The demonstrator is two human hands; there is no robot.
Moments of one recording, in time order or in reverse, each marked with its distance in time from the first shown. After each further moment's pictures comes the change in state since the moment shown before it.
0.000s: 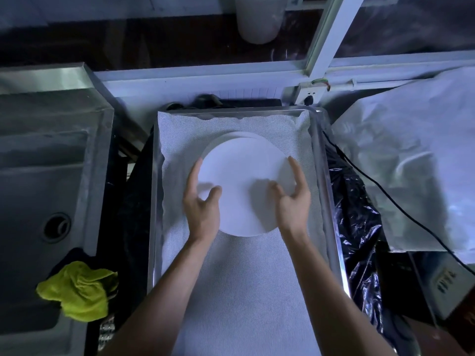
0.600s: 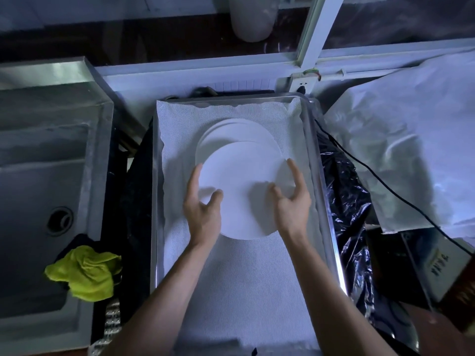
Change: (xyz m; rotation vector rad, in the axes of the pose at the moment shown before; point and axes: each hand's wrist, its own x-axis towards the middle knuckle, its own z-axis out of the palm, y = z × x) left_hand -0.051 0.006 -0.016 0.047 -0.022 -0.026; right_hand -0.050 0.005 -0.025 -0.078 0.026 0.023
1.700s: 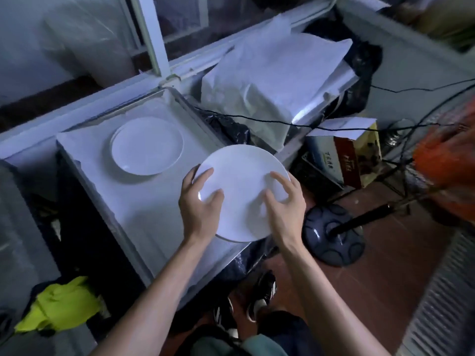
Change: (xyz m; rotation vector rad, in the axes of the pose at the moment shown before) left_hand -0.181 0.051 -0.042 0.176 -0.647 0.316; right_hand -0.265 0.023 -0.123 0.041 0.627 -0.074
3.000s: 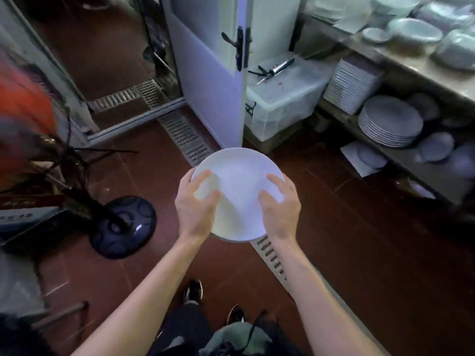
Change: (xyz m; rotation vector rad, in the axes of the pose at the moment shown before) left_hand -0.674 0.171 0.292 -0.119 -1.394 0.413; right_hand -0.492 0.163 -0.595 0.061 1.446 0.391
